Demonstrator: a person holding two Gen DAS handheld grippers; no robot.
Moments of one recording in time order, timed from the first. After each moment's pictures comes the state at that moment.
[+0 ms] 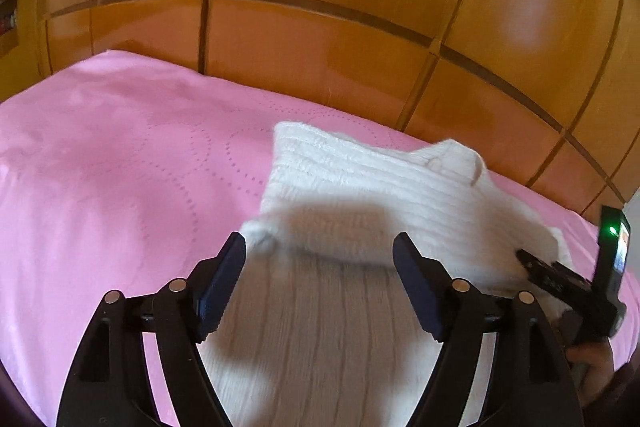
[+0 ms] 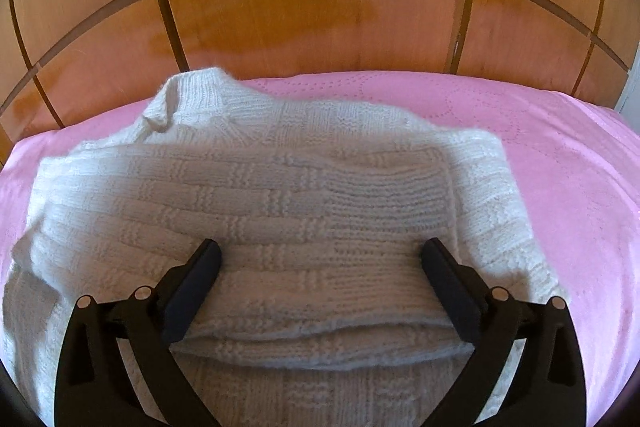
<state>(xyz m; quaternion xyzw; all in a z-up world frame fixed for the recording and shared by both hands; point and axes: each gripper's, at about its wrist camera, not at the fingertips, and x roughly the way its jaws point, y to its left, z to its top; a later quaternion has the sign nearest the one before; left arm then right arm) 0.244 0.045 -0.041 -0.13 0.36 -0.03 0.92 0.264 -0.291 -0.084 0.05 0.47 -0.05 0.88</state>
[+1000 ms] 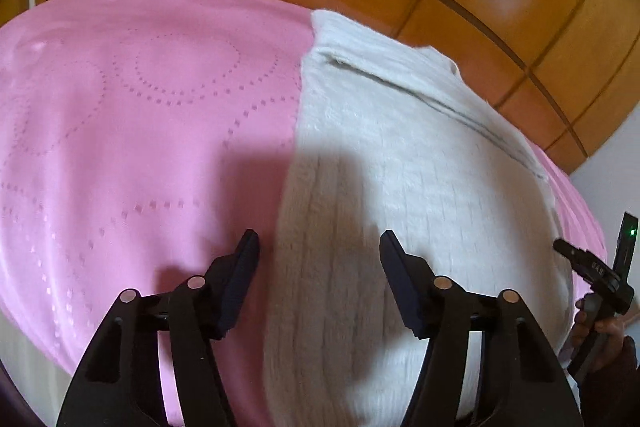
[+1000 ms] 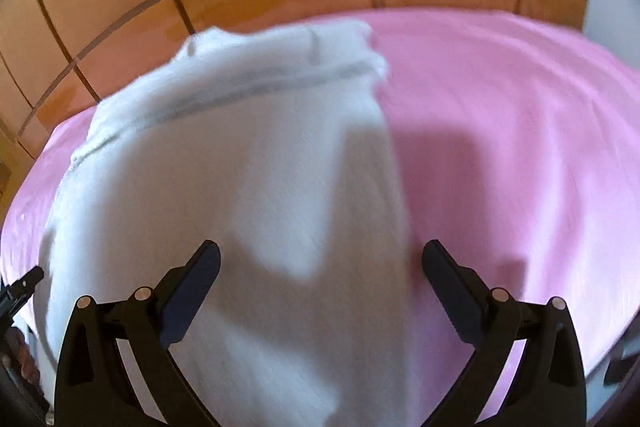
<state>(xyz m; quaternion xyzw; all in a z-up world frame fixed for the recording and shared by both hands) 0.107 0.106 -0.085 -0.15 0.45 -0.11 0.87 0.040 -0.360 -0.055 0.13 0.50 -0.01 0.85</state>
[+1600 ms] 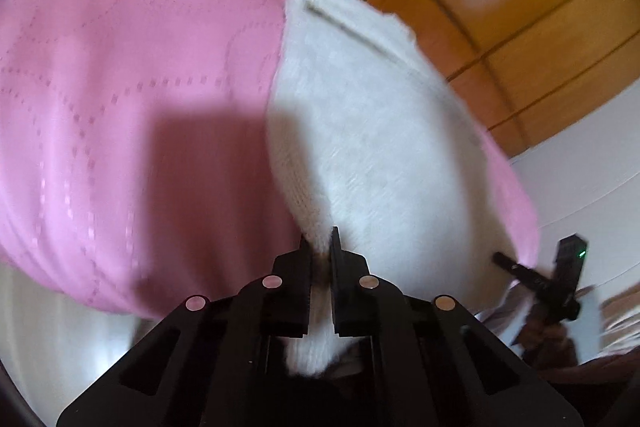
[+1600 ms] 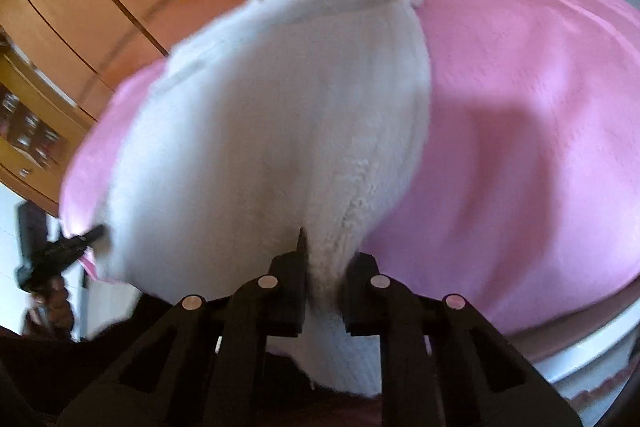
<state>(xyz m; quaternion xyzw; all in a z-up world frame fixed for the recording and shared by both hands) 0.063 0.136 -0.084 -0.25 0.49 -0.22 0.81 -0.022 -0.342 -0.025 0.19 0.52 0.12 0.82</state>
